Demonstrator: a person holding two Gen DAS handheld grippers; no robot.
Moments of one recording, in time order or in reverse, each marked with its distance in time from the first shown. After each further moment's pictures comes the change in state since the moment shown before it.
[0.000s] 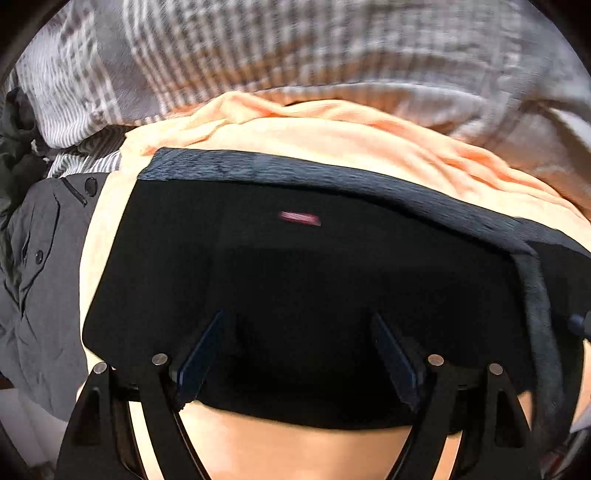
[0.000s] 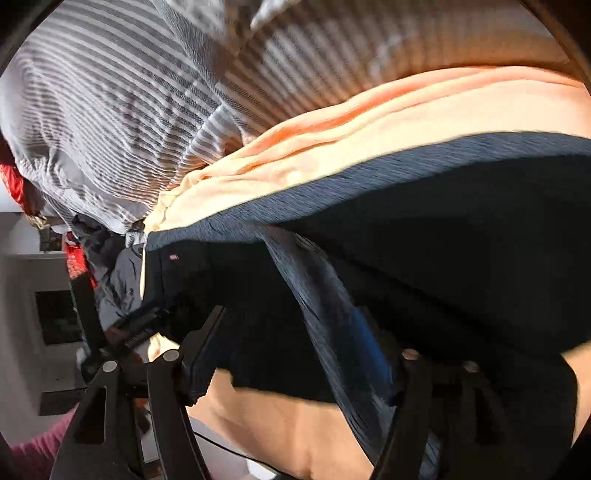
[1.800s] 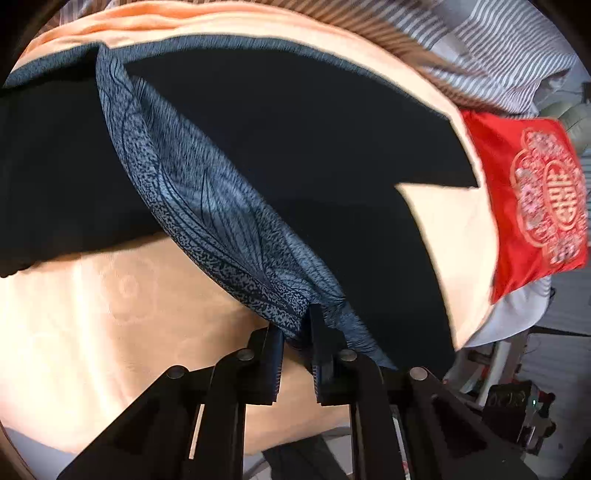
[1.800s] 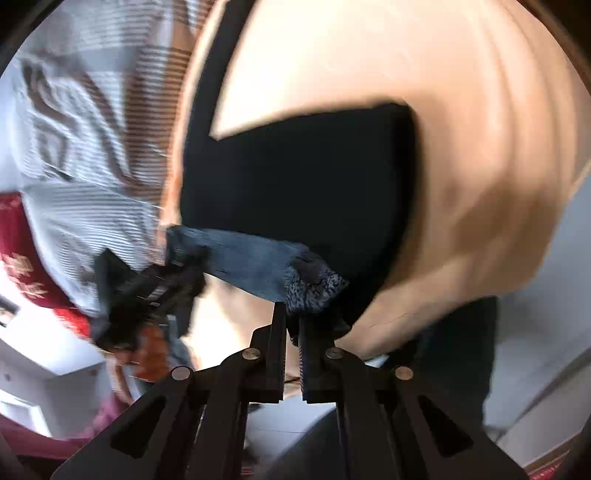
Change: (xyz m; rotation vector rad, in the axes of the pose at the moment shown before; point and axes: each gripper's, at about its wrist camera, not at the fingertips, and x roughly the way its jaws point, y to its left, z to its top) left arm -0.016 -0.254 -0.128 0.144 0.258 -0.523; right arm -0.137 -0.234 -0.266 0.624 -0.259 0.286
